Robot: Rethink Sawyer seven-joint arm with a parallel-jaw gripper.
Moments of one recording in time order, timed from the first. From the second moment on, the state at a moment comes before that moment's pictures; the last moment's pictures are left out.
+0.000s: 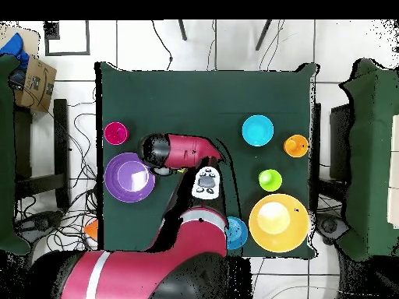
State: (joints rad) arm 0.00 -0.35 -0.11 1.44 0.05 0.64 1.83
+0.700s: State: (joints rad) arm 0.05 -0.32 -0.13 1.44 0.06 0.51 1.83
